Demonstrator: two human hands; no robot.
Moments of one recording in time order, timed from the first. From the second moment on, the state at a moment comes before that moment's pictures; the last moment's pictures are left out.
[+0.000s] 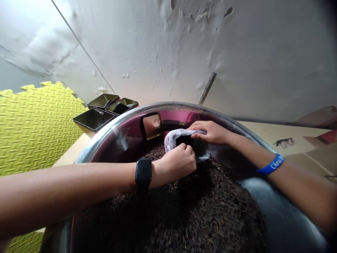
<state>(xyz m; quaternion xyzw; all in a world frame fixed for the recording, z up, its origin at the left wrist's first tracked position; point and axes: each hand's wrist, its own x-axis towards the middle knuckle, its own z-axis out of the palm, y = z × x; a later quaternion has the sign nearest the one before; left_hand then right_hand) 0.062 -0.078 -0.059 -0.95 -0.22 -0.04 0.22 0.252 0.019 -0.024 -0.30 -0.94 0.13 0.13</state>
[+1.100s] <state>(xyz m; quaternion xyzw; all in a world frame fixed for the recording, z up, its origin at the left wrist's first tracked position) 0.061 -0.106 -0.051 -0.99 0.00 -0.05 -0.14 0.254 0.021 -0.025 -0.31 -0.93 0.13 0.13</state>
